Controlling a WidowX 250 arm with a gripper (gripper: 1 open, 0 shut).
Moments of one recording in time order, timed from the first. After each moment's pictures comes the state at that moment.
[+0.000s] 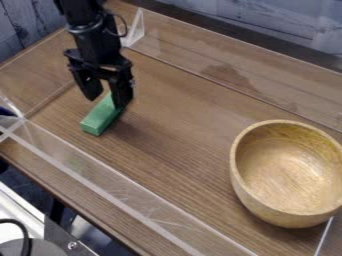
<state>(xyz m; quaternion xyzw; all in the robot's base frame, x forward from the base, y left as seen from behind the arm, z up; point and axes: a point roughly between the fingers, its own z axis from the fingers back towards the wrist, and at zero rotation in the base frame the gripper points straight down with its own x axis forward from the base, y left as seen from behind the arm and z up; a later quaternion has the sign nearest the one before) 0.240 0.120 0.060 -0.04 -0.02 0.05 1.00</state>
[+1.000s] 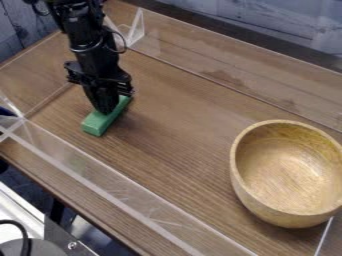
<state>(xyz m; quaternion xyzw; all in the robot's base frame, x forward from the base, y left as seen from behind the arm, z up) 0.244 0.132 0.035 -0.03 -0.05 0.07 1.00</state>
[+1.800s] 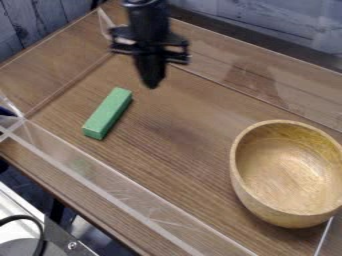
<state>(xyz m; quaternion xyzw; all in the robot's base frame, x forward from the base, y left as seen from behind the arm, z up) 0.276 0.042 0.095 -0.03 -0.02 0.06 1.00</state>
